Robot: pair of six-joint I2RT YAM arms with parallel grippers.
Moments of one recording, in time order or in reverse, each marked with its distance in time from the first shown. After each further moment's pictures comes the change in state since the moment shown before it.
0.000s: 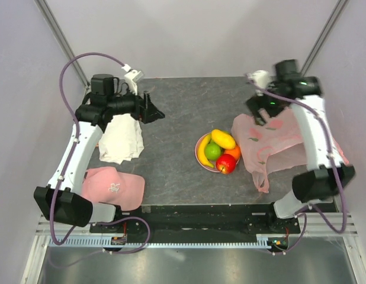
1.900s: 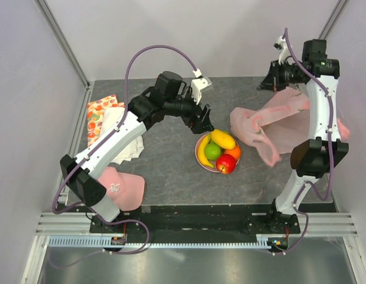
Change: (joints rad) left arm -0.560 0.274 0.296 -0.008 -0.256 0.070; right arm -0.359 0.242 0.294 0.050 -0.665 0.173
